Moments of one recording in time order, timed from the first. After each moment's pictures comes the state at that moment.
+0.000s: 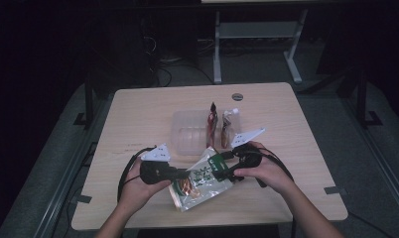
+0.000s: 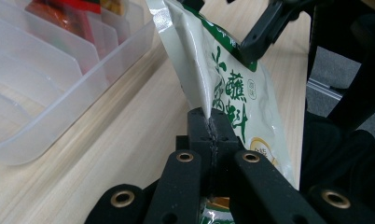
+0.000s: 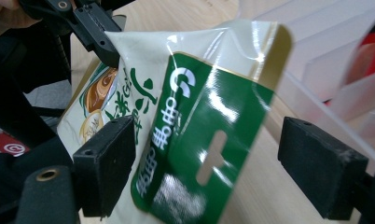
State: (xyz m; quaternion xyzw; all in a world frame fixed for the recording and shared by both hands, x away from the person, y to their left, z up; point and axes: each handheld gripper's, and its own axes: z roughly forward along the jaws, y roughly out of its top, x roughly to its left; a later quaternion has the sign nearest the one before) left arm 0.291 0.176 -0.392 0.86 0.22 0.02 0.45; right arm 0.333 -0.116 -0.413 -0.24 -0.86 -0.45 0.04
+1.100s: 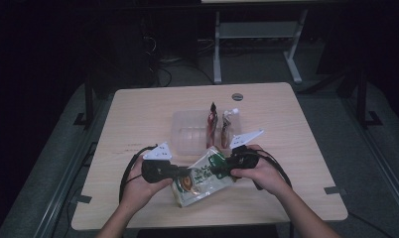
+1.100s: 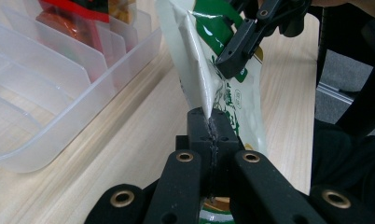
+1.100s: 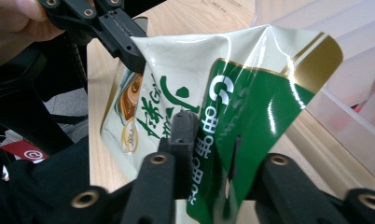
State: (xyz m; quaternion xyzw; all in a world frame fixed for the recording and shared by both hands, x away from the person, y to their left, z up) left arm 0.293 0.173 -0.393 0.86 0.23 0.03 0.45; right arm 0.330 -0.113 -0.415 -0.24 -0.85 -0.47 0.06
